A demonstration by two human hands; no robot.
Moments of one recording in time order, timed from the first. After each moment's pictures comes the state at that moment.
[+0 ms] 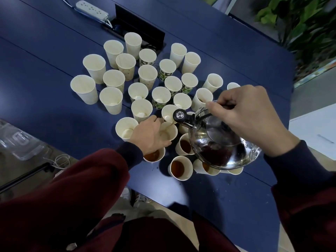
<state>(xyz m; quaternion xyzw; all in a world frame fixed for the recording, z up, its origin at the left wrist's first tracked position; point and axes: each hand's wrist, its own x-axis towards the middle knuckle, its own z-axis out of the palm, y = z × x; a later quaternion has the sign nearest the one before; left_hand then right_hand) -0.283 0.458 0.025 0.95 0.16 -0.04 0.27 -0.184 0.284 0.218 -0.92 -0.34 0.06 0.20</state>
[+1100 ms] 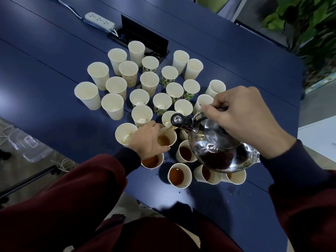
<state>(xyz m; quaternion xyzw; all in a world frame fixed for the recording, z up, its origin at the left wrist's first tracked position) -0.282 0.457 0.033 0.95 0.18 -0.04 0.26 -0.170 0.290 0.219 -0.91 -0.36 0.06 0.20</state>
